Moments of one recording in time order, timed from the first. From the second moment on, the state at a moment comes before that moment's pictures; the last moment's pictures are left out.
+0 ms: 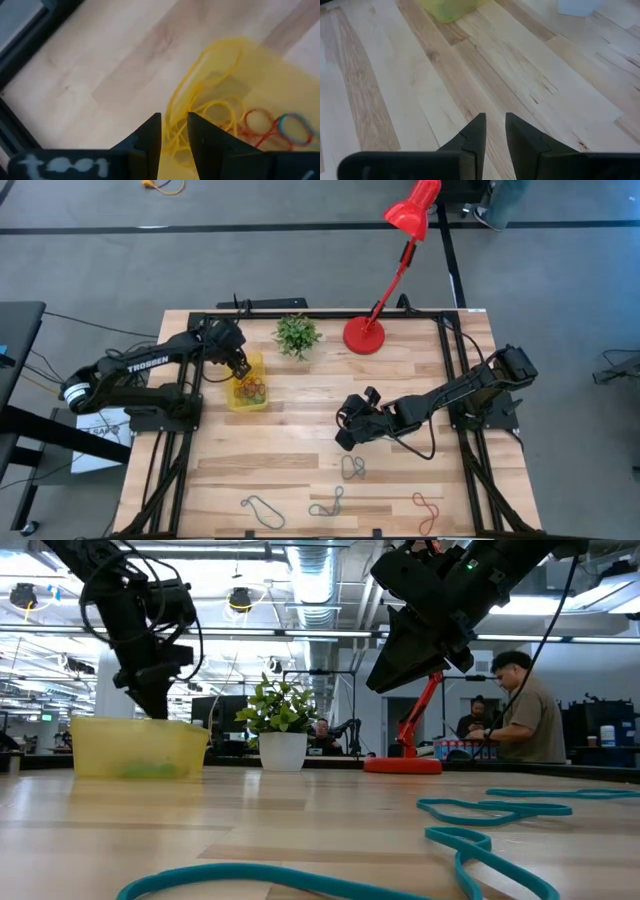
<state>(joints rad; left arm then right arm) 0.68 1.08 0.62 -0.61 -0.13 -0.03 0.33 1.66 0.98 -0.23 0.55 0.67</state>
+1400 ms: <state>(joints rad) 0.64 1.08 0.69 -0.63 -0.14 0.00 0.33 1.66 0.98 -0.23 0.55 0.67</state>
